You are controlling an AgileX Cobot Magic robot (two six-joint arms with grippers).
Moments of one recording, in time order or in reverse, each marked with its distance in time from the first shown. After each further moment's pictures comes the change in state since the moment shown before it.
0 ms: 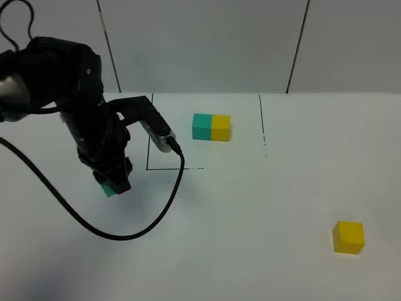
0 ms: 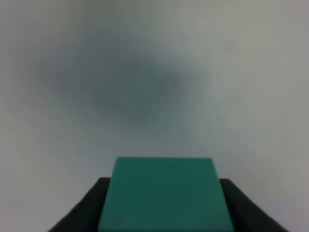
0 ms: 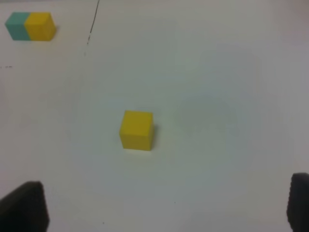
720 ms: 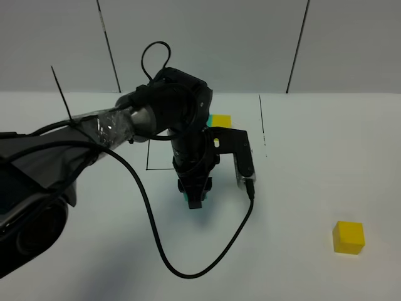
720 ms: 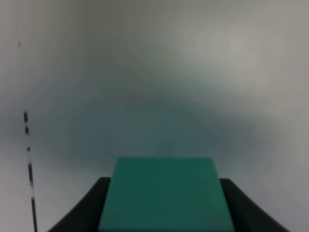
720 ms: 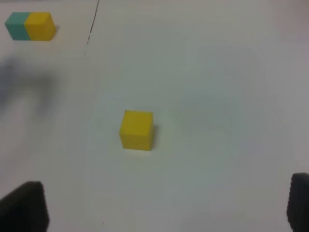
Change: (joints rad) left arm -0.244 0.371 -0.389 0.020 -0.005 0.221; right arm 0.000 0.000 0.000 0.000 0.000 0.000
